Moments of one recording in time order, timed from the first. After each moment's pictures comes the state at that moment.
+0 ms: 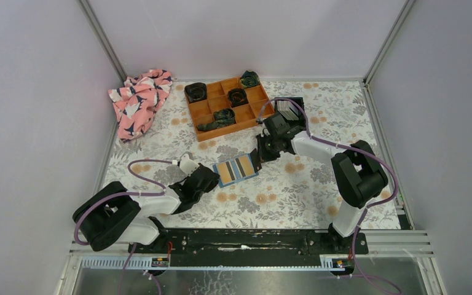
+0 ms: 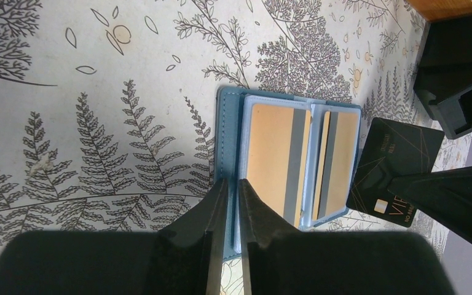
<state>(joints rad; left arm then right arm) -0.78 1.33 0.30 0.32 -0.44 -1.28 0.57 1.77 1.11 -0.38 -0.25 0.38</state>
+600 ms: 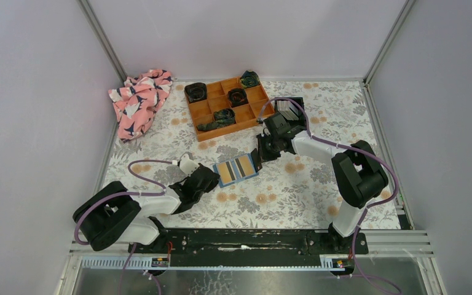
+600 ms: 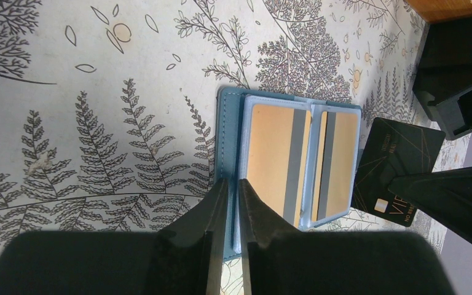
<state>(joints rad) -0.78 1.34 0.30 0.32 -0.44 -1.29 0.57 1.77 1.11 -0.38 -0.25 0.37</state>
